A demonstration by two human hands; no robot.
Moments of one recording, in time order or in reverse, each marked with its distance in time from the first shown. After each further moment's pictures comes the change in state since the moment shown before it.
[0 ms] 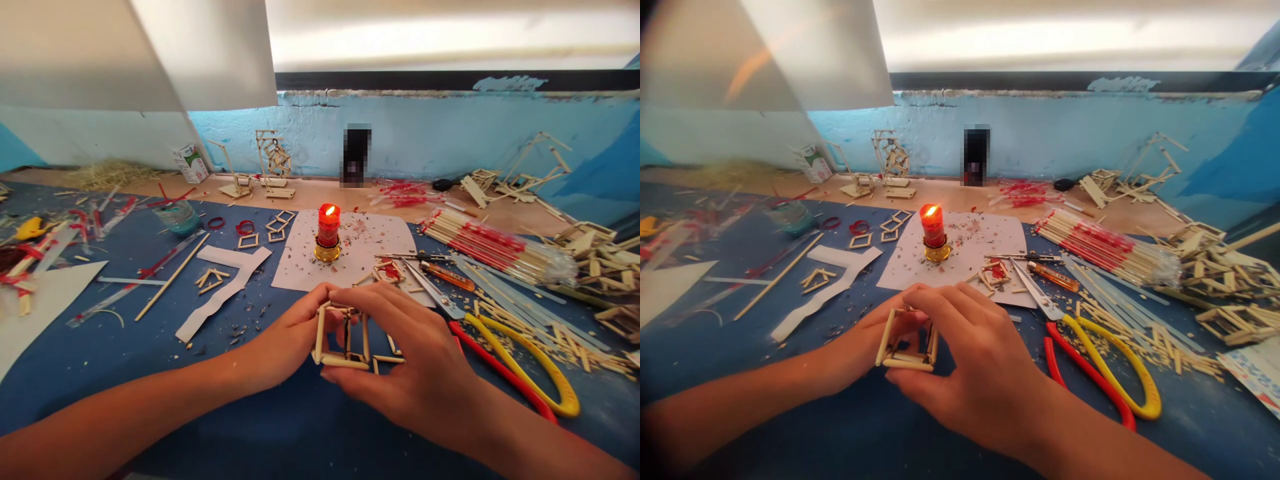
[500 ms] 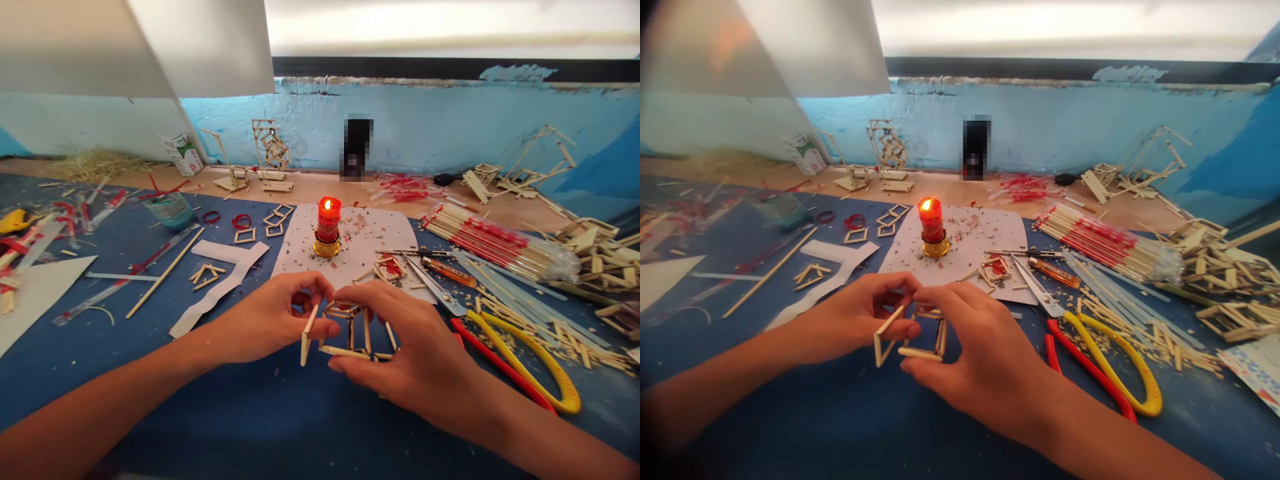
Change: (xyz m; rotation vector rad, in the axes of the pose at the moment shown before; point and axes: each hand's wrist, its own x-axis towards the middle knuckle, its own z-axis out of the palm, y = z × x) left_hand 0.002 0.027 -0.029 0.463 -0.042 -0.066; right_hand 0.000 0.010 -0.002 0.019 -0.128 0.160
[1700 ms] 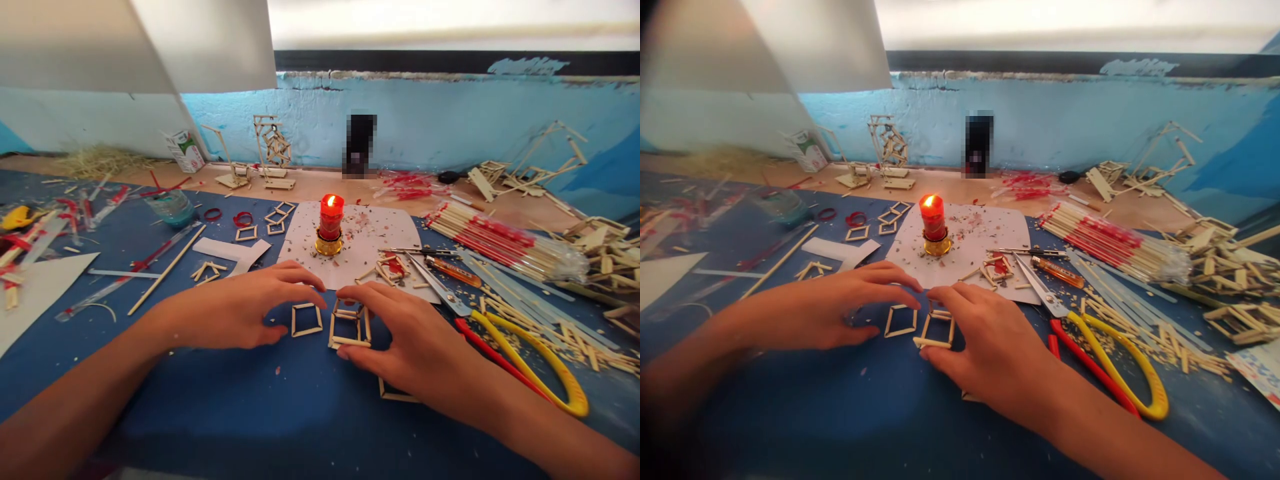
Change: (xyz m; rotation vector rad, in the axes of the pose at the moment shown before) left_hand -0.014 0.012 -0.040 0.826 -0.199 0.222; right_hand 0.003 0.012 -0.004 -0.114 -0.187 0.102
